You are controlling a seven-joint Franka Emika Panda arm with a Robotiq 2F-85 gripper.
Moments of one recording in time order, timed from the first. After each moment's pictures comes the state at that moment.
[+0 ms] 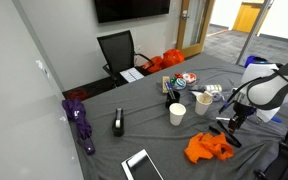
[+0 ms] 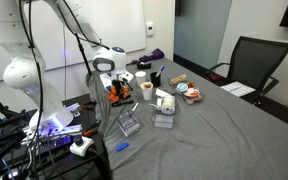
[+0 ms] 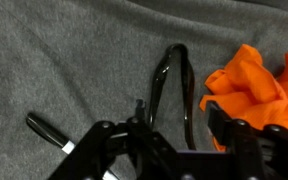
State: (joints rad) arm -0.04 0.16 0.08 -2.70 0.27 2.72 -0.25
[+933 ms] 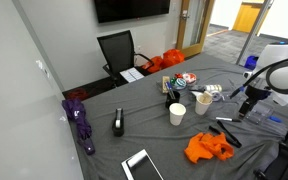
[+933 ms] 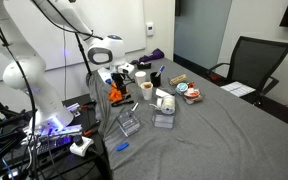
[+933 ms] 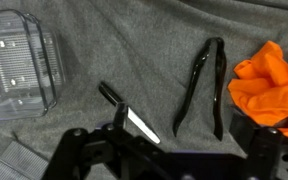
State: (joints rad) arm -0.05 -0.07 -0.06 -2.74 0.05 2.60 -0.23
